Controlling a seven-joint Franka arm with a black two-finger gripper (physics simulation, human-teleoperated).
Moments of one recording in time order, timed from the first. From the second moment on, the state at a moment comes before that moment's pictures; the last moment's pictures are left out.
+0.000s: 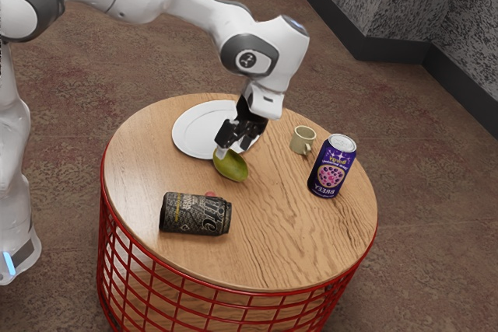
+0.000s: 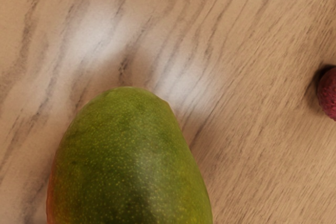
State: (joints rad) arm -0.10 -0.05 0.09 -2.01 -0.02 1.76 1.00
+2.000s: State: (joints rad) arm -0.08 0.01 0.09 -2.03 -0.06 1.79 1.11
